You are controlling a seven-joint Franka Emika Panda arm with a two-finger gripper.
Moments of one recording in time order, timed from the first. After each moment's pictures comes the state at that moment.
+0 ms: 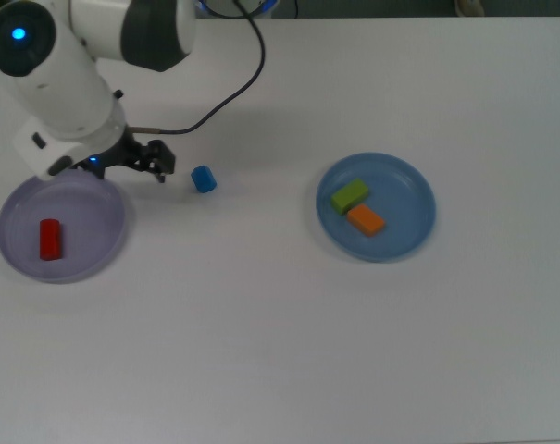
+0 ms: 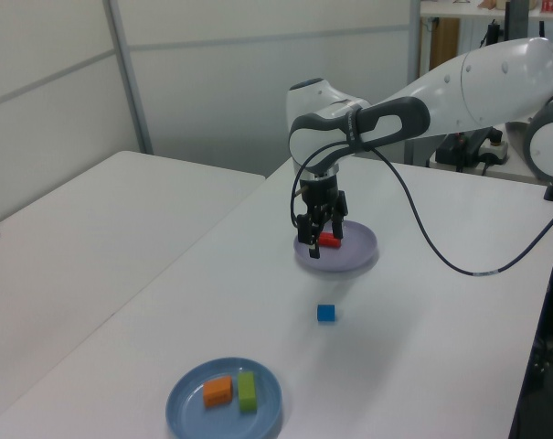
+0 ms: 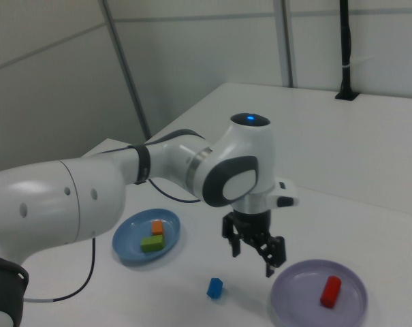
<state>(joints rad) -0.30 0.40 0.11 -1.59 -0.01 1.85 -0.12</state>
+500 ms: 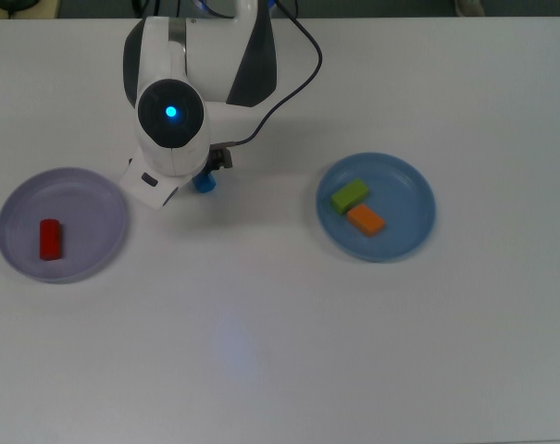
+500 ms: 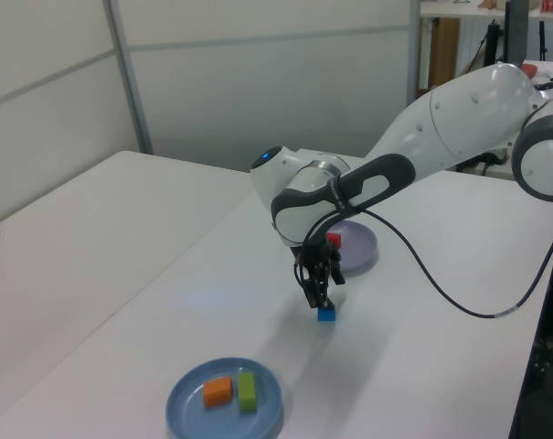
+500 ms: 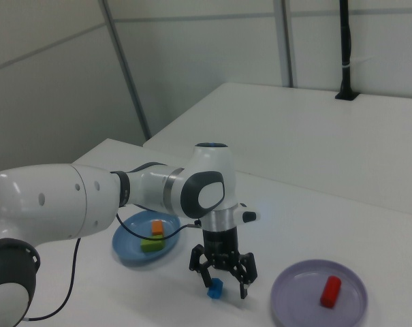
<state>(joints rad) -0.15 0.45 0.11 -1.71 -0.20 1.84 -0.18</state>
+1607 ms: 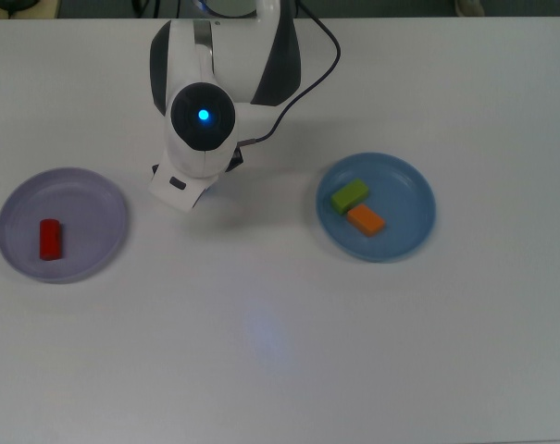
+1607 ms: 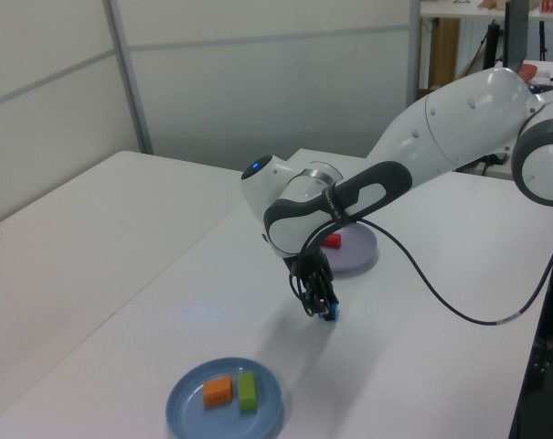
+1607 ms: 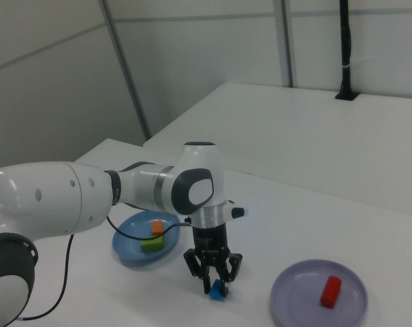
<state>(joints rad) -0.10 0.45 0.11 -1.72 -0.20 1.84 -0.21</state>
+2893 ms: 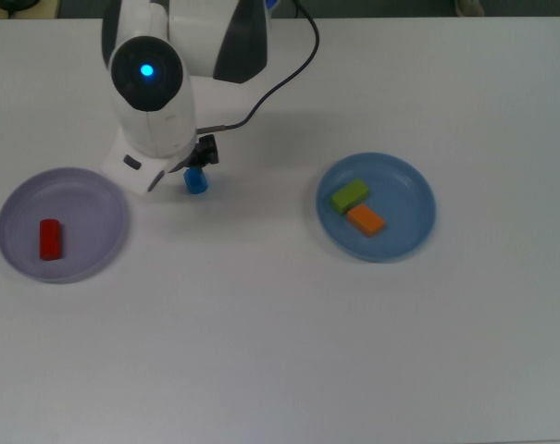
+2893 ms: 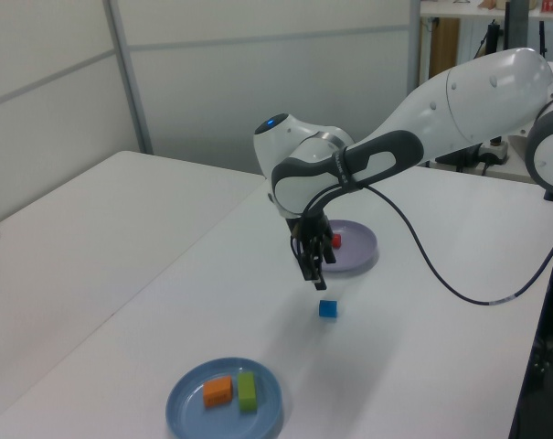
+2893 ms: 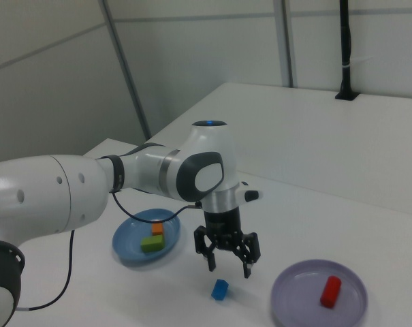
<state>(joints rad) -0.17 0.40 0.11 -1.67 -0.17 1.84 -0.23</state>
